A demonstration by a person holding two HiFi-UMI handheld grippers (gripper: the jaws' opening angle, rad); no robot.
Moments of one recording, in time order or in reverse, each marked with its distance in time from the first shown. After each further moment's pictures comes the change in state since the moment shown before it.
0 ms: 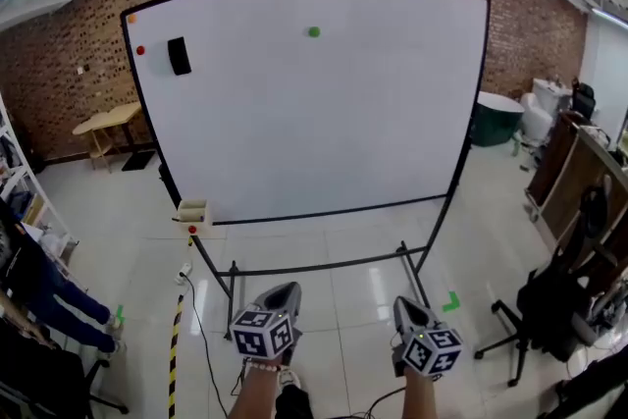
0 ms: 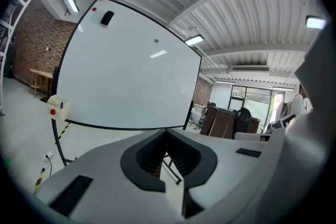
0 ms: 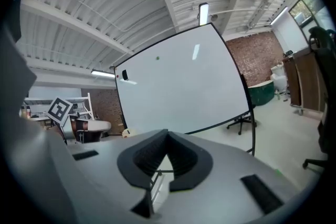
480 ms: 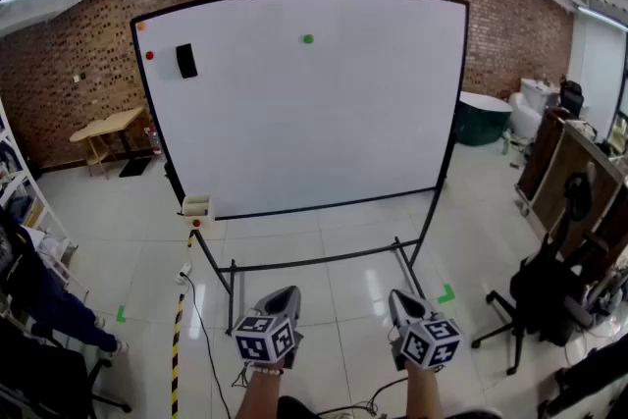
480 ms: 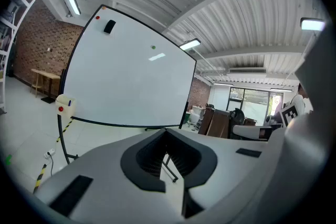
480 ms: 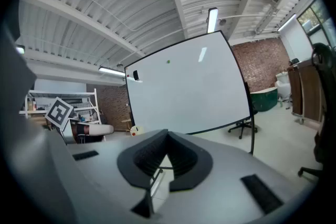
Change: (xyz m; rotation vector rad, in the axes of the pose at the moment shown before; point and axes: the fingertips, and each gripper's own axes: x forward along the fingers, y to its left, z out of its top) left arm -0.087 -0.043 -0.032 -0.024 -0.021 0.017; right arm -0.078 0.050 0.002 -0.072 0.024 0.046
